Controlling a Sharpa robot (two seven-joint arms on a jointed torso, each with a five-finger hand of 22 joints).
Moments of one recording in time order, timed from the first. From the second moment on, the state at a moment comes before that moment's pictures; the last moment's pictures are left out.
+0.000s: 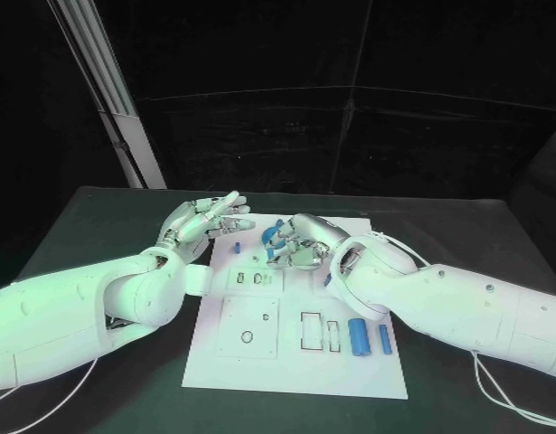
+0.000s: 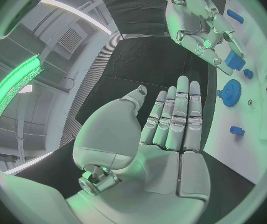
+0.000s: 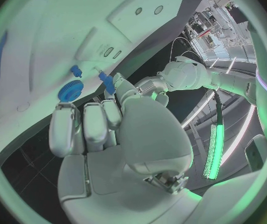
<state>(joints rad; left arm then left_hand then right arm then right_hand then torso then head) 1.18 -0.86 -0.14 1.56 0.18 -0.29 0.60 1.22 0.04 0.20 0.10 0.07 0.94 0.23 0.12 0.07 0.97 0.17 0.26 0.07 1.15 0.12 0.25 0.15 0.17 0.92 0.23 0.26 0.09 1.04 -0.56 0.09 1.46 -1.39 -0.36 -0.14 1.43 0.05 0.13 0.02 0.14 1.08 0.12 0.12 0.09 1.37 0.03 1.20 1.25 1.47 -0.05 1.28 0.98 0.08 1.38 0.06 1.46 1.27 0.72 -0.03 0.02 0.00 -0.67</state>
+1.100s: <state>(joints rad) 1.18 -0.85 -0.14 1.55 0.18 -0.29 0.60 1.22 0.04 0.20 0.10 0.07 0.94 0.23 0.12 0.07 0.97 0.17 0.26 0.07 1.15 0.12 0.25 0.15 0.17 0.92 0.23 0.26 0.09 1.04 -0.50 0.04 1.41 -1.50 -0.27 -0.17 1.41 0.03 0.14 0.03 0.14 1.08 0.12 0.12 0.09 1.37 0.02 1.20 1.25 1.47 -0.05 1.28 0.98 0.08 1.38 0.06 1.46 1.26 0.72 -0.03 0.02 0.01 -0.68</state>
